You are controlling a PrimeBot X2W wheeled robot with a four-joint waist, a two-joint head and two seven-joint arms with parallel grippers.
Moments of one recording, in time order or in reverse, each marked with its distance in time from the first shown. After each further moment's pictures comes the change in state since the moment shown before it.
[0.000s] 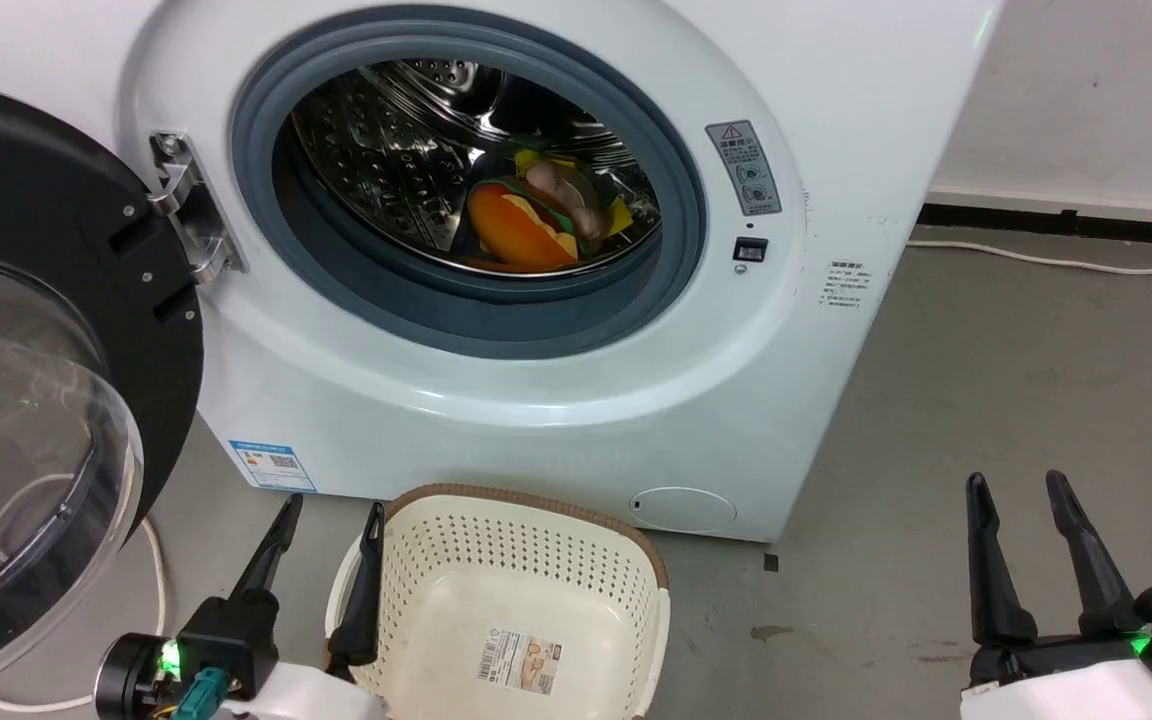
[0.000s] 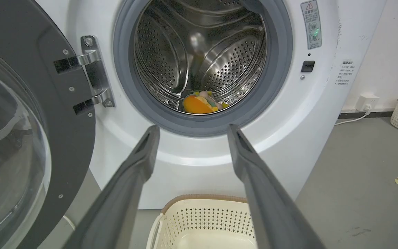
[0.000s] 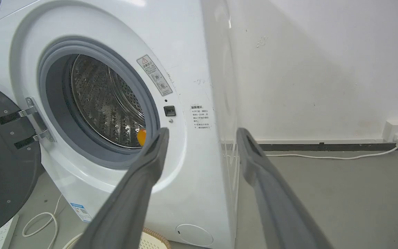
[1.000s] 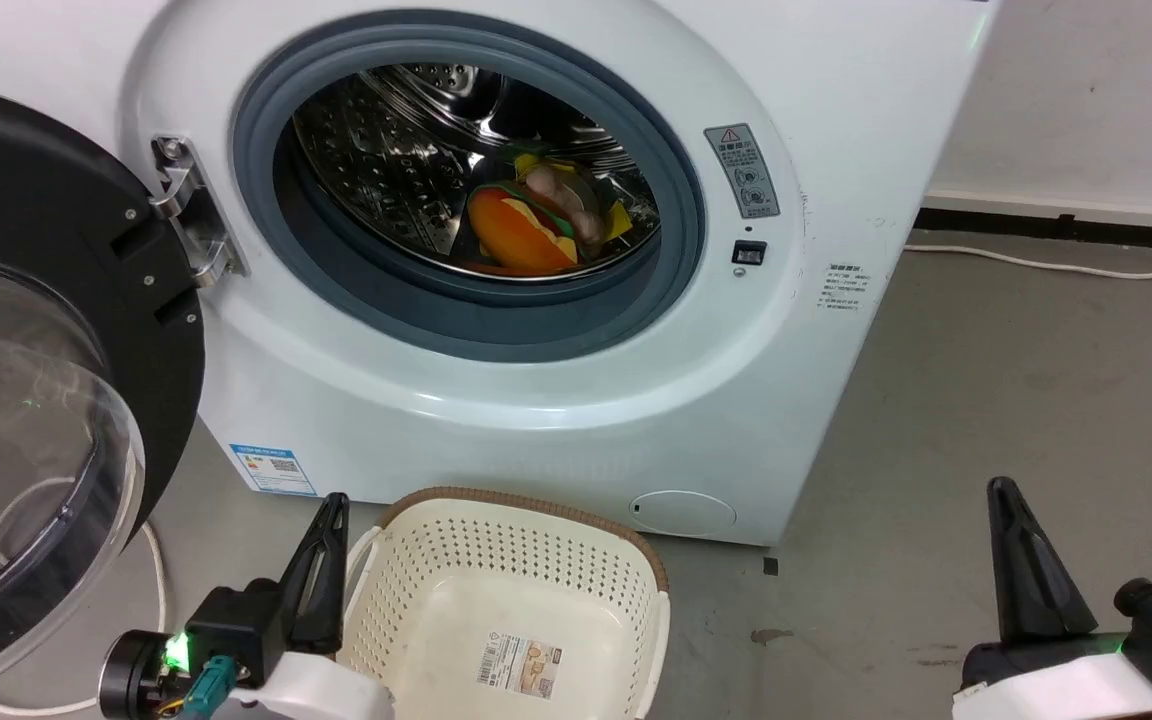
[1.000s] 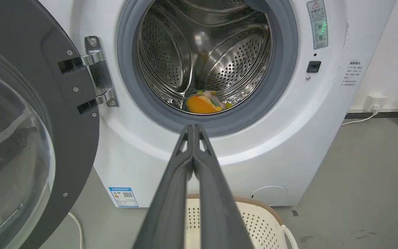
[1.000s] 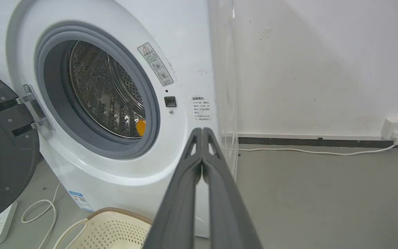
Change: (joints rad) left arm 0.000 -0.049 0.043 -0.006 0.055 -0.007 0.040; right arm -0.003 0.000 0.005 0.005 -0.029 0.000 0.041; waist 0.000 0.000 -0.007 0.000
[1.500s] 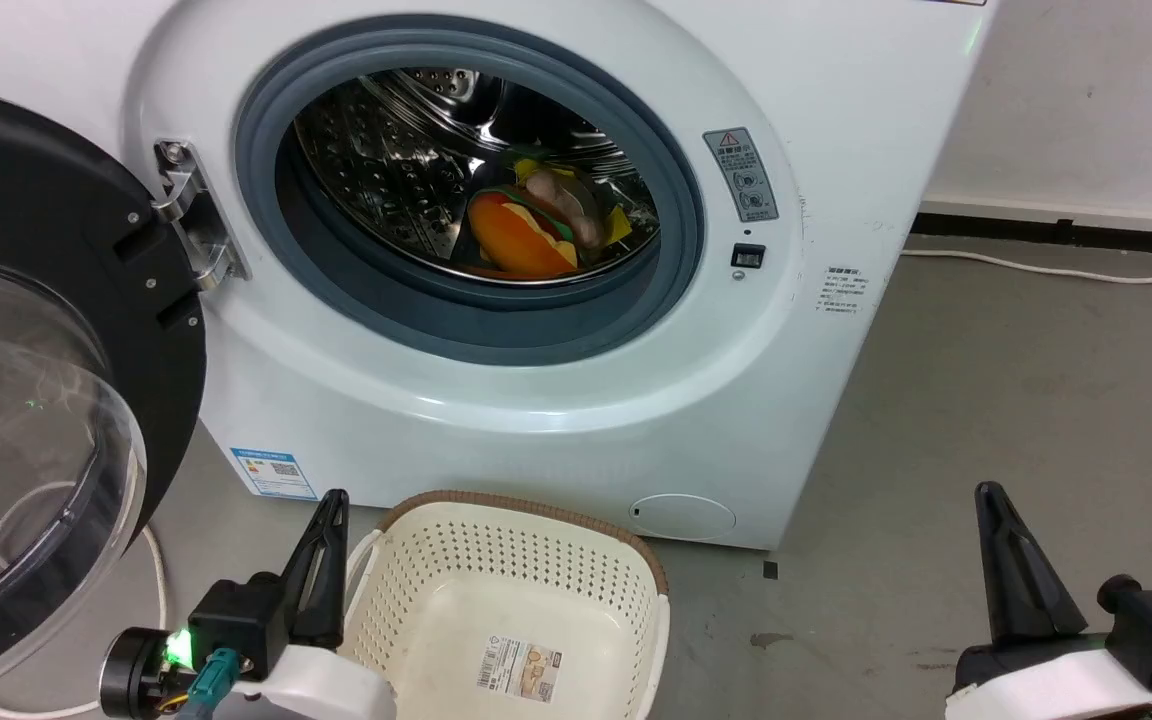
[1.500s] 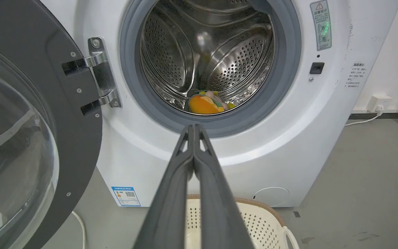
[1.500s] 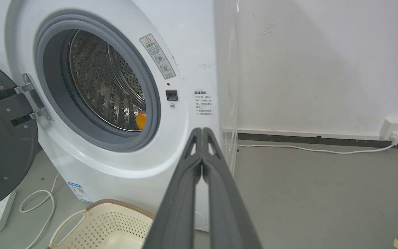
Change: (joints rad) left arm 0.000 -0.028 0.029 -0.010 0.031 -0.009 0.035; right arm -0.002 0.000 0.007 0.004 -0.031 0.000 0.033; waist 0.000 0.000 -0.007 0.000
